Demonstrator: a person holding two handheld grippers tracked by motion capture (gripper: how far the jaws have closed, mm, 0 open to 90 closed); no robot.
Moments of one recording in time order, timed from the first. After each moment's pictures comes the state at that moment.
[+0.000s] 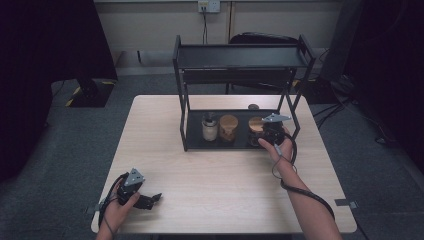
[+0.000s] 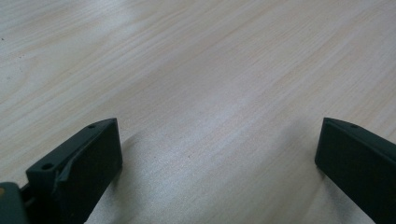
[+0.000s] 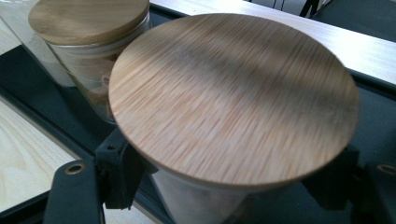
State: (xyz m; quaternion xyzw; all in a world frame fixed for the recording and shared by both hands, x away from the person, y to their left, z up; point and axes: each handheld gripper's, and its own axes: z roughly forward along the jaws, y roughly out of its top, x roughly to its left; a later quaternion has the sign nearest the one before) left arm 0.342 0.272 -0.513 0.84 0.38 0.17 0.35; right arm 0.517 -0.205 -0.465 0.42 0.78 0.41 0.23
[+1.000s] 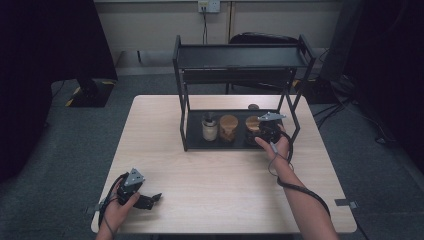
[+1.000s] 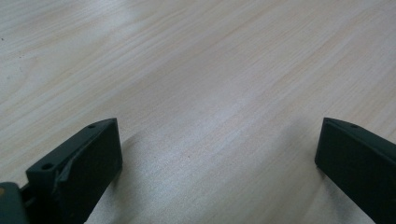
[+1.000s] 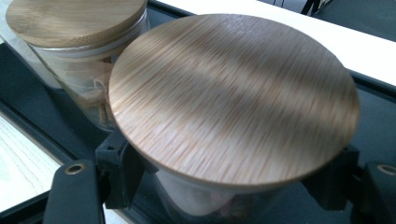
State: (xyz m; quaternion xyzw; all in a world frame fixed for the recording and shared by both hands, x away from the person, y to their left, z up) left arm 0.342 0.272 -0.513 0.84 0.38 0.17 0.35; right arm 0.527 -0.196 -0.469 0.42 0.78 0.40 0.23
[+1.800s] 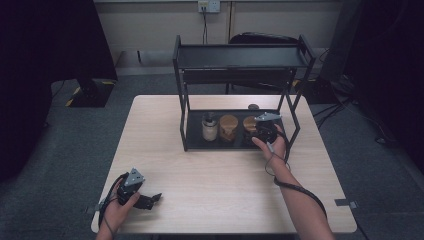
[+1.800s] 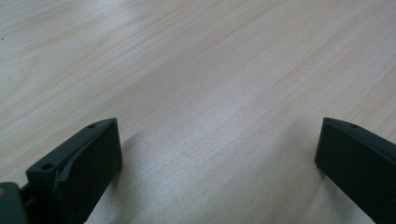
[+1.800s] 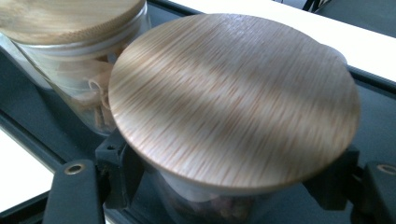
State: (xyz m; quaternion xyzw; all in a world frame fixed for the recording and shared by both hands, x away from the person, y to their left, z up) left arm 0.342 0.272 -0.513 0.84 0.38 0.17 0.35; right arm 0.532 -0.187 -0.475 0.42 0.78 0.39 0.23
